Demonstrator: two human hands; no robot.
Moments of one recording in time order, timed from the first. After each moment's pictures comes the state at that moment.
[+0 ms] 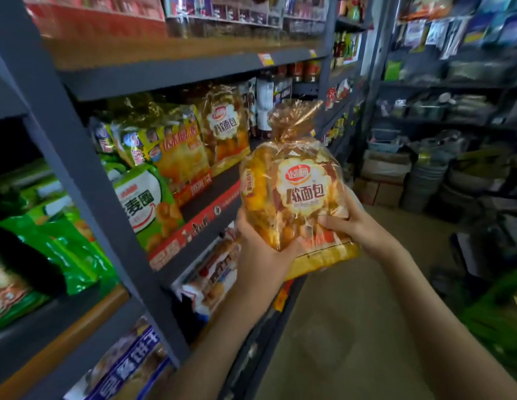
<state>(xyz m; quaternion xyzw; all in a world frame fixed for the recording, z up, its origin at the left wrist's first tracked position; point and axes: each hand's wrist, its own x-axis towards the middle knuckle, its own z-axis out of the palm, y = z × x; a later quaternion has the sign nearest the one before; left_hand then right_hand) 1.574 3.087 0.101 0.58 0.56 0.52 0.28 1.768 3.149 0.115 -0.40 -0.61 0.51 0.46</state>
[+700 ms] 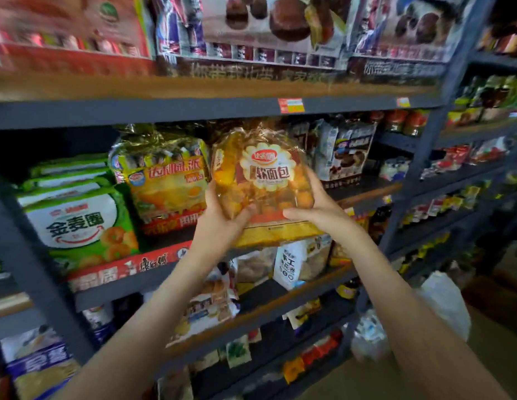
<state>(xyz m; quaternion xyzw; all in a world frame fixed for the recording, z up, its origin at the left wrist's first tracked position) 1.599 3.251 0.174 0.39 0.74 0.54 0.11 1.745 3.410 0.184 -0.25 -0.78 0.50 0.27</state>
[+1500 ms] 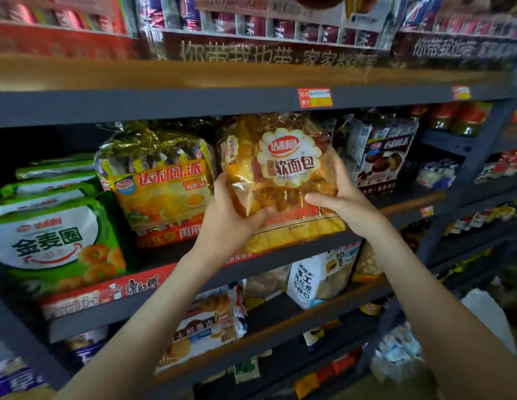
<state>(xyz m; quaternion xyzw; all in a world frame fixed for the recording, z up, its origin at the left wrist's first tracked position) 1.570 3.300 0.176 0.44 0.72 0.54 0.03 1.711 3.483 0.187 -0.17 -0.79 0.51 0.31</state>
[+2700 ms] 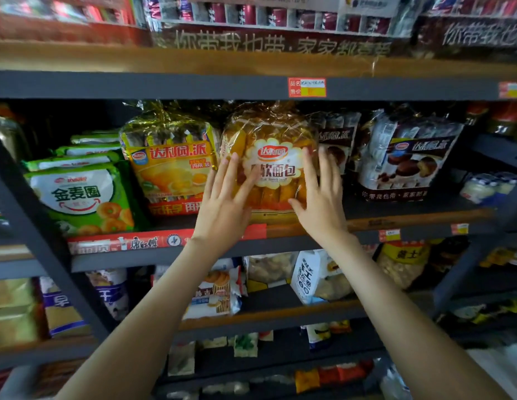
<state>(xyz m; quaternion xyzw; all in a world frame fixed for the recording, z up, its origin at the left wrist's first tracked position) 1.572 3.319 0.136 0.47 0.81 0.16 -0.31 1.681 3.487 0.144 -0.18 -0.88 0.03 0.43</state>
